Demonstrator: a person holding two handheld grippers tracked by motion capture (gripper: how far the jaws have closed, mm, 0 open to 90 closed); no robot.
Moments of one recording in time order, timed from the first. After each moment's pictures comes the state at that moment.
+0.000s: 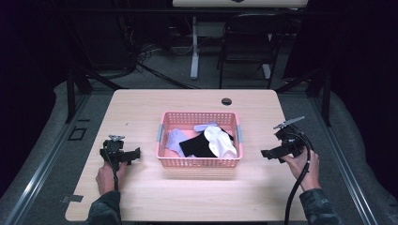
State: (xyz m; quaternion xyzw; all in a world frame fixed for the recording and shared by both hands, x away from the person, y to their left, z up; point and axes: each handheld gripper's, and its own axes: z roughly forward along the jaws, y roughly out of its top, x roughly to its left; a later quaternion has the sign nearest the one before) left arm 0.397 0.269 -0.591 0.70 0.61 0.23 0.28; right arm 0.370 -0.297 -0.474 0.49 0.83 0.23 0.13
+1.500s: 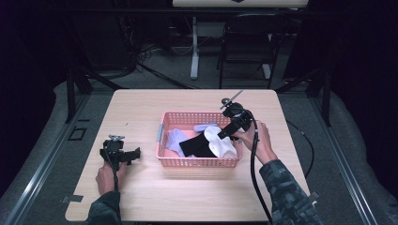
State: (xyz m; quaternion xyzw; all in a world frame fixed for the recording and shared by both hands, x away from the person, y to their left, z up) left arm 0.397 0.270 -0.591 0.70 0.61 0.23 0.28; right arm 0.443 -0.150 -0.445 0.40 0.89 0.19 0.07
